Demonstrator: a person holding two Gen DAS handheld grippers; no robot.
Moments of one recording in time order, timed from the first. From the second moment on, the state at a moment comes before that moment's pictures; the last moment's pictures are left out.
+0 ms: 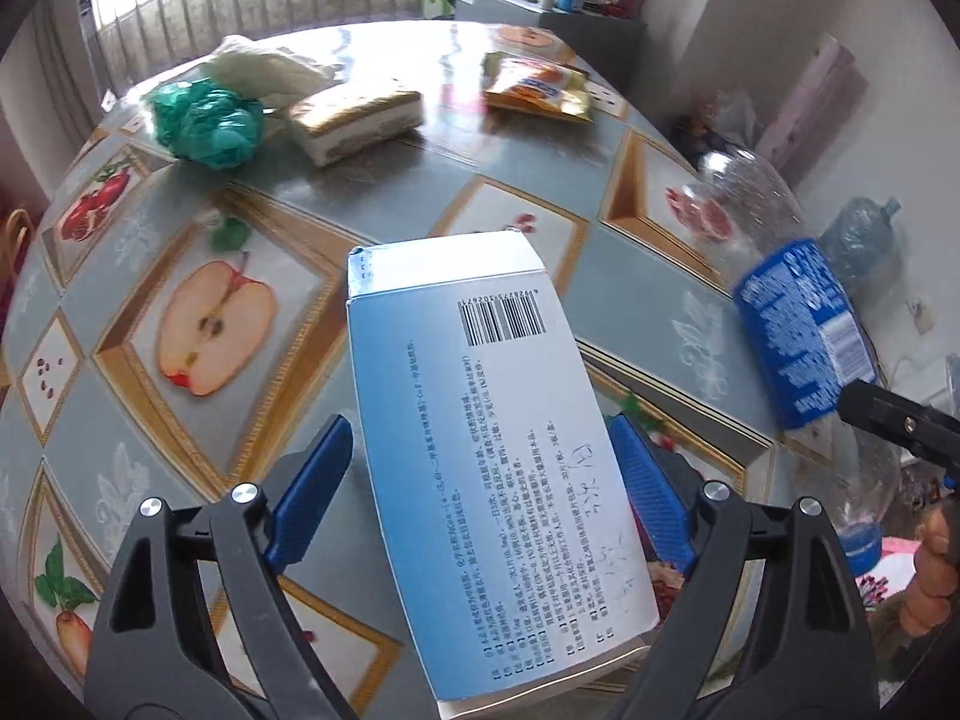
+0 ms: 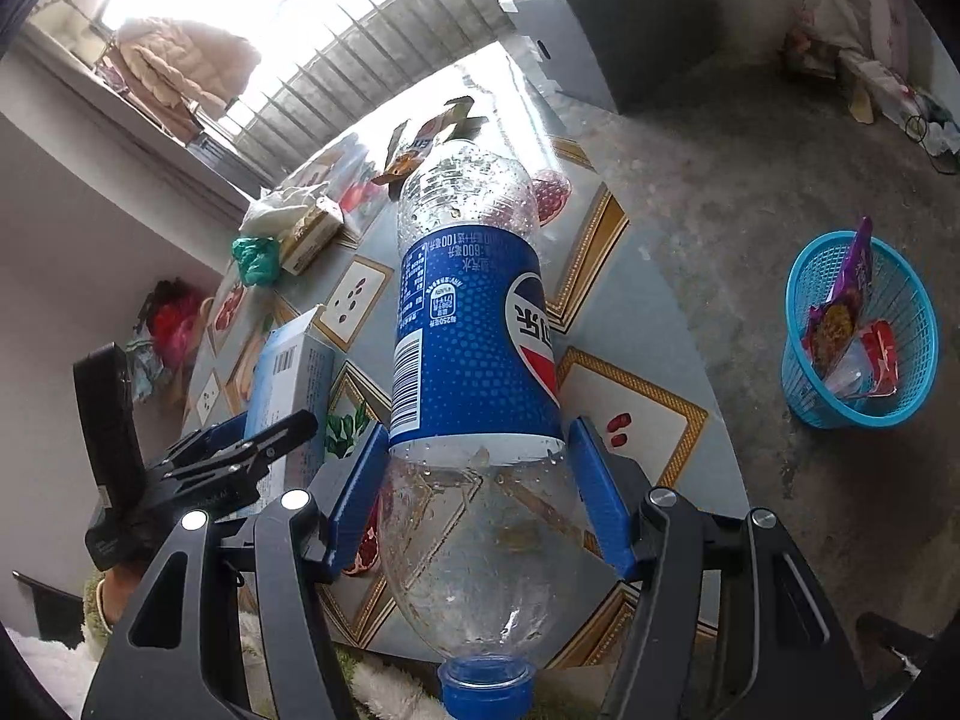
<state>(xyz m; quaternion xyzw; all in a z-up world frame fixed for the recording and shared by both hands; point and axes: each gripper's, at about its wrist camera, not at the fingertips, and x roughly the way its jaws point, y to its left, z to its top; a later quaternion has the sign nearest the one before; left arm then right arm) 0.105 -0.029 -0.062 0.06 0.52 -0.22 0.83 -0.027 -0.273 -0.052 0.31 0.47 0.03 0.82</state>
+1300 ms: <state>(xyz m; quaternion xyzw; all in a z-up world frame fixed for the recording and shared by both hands) 0.103 -0.030 -0.070 0.10 0.50 -0.22 0.83 0.024 -0.242 -0.063 0.27 0.54 0.06 0.80</state>
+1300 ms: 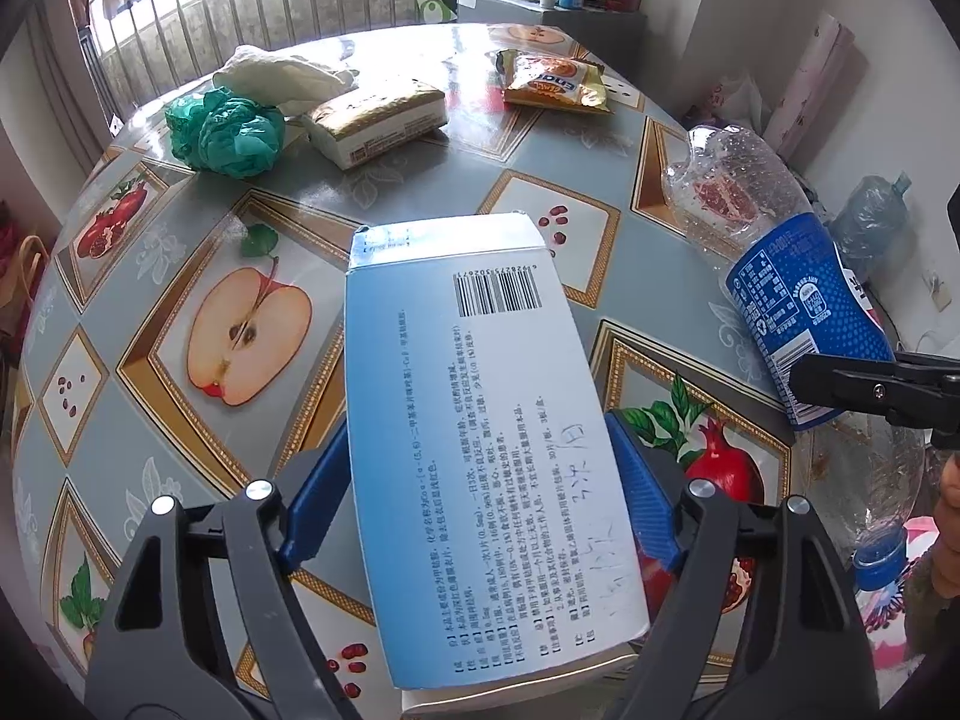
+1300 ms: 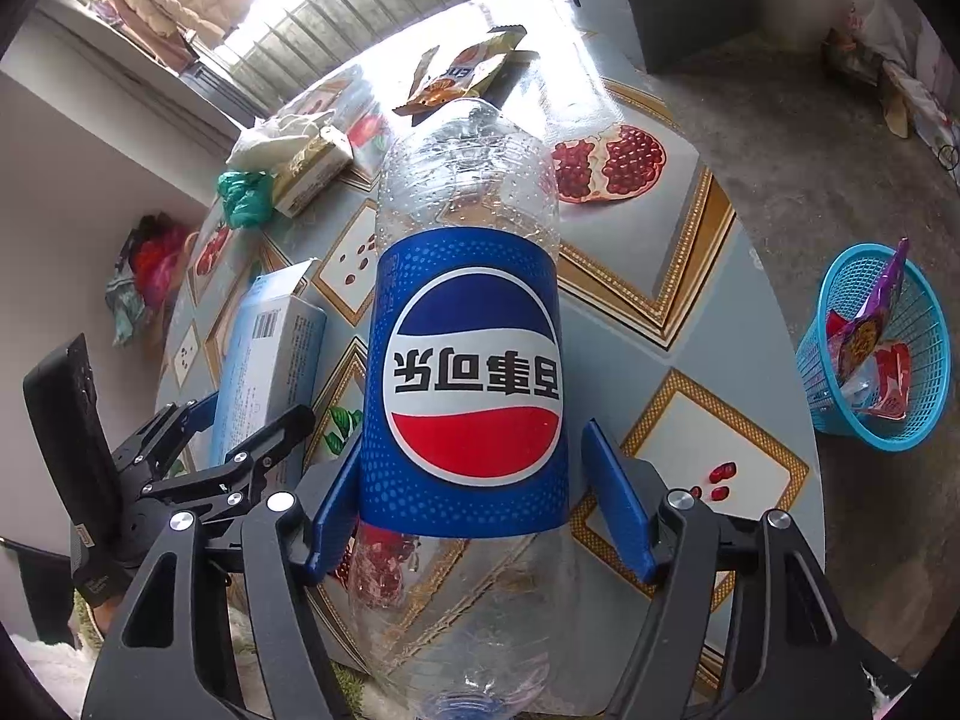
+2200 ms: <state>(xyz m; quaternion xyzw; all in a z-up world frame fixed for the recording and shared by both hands) 0.107 -0.016 -0.060 0.09 0.48 -0.21 0.85 0.024 -0.243 -0.059 0.28 0.53 0.05 0.80</state>
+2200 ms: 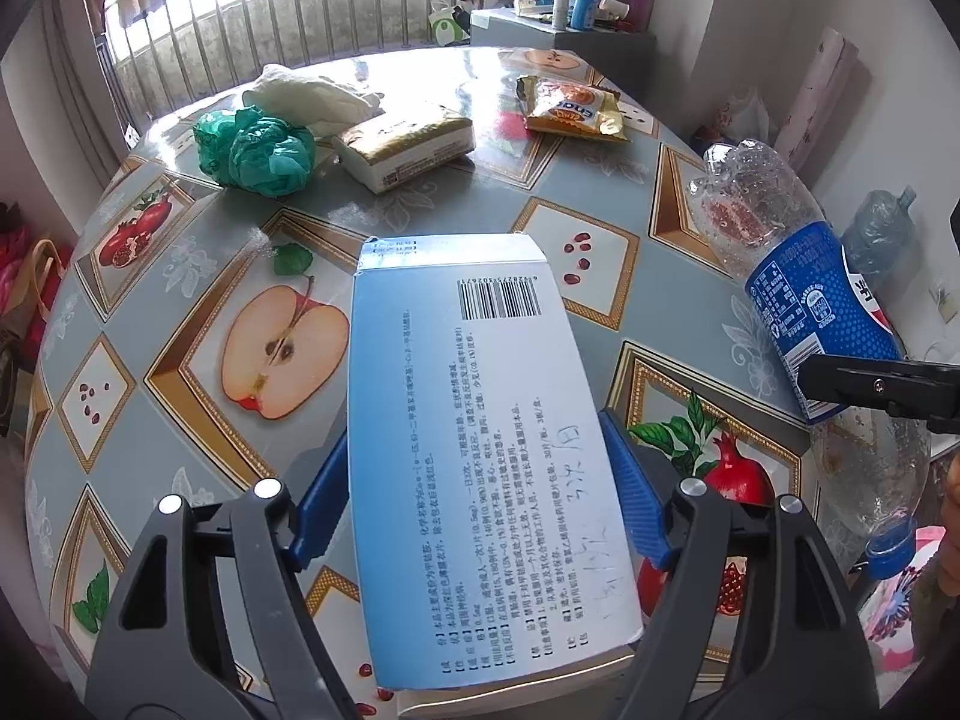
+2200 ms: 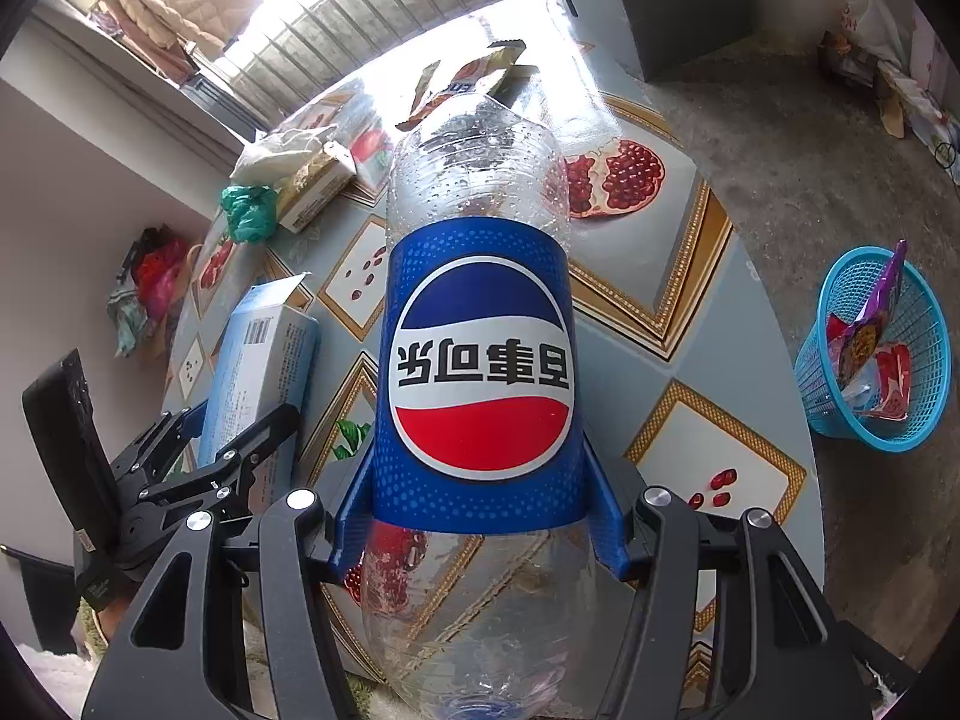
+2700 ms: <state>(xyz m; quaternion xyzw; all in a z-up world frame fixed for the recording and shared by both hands) 0.101 -0.004 -0.045 0.08 0.46 -0.21 0.86 0.027 -0.235 -0.051 0.28 0.52 0.07 0.80</state>
